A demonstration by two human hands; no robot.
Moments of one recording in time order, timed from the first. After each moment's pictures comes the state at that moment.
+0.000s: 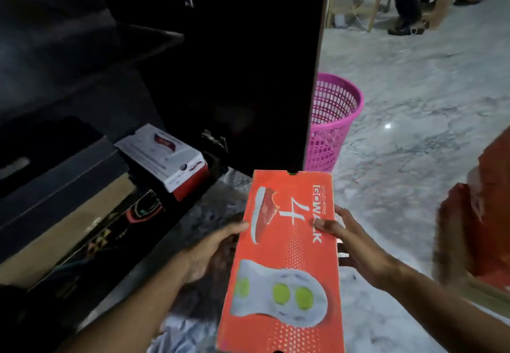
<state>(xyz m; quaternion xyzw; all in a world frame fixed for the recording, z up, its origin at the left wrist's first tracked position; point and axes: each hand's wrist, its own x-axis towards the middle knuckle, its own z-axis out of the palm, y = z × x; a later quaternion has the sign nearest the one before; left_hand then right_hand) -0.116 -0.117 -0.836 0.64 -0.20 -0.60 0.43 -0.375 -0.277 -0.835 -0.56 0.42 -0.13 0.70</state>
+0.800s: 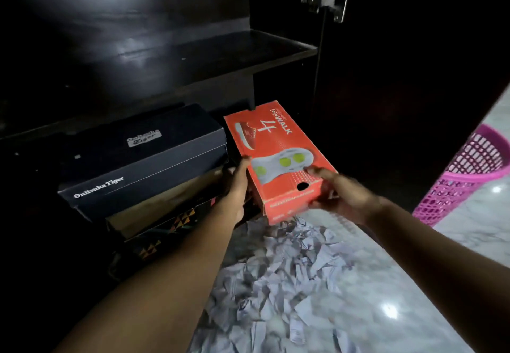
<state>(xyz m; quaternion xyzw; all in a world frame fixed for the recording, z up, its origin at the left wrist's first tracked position) 0.016 -0.127 -0.781 0.67 0.05 -0.29 0.68 -0.121 -0.304 -0.783 -0.61 0.32 -0.05 0.72</state>
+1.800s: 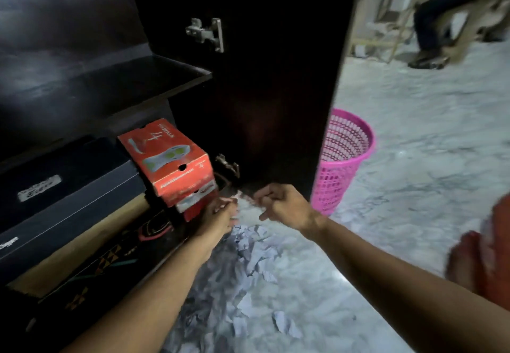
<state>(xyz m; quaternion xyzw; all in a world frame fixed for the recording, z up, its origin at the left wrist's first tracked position) -0.086 -0.177 -0.774 0.77 -0.14 -0.32 0.53 -0.214 -0.303 -0.745 -0.75 0.30 -0.10 0.58</state>
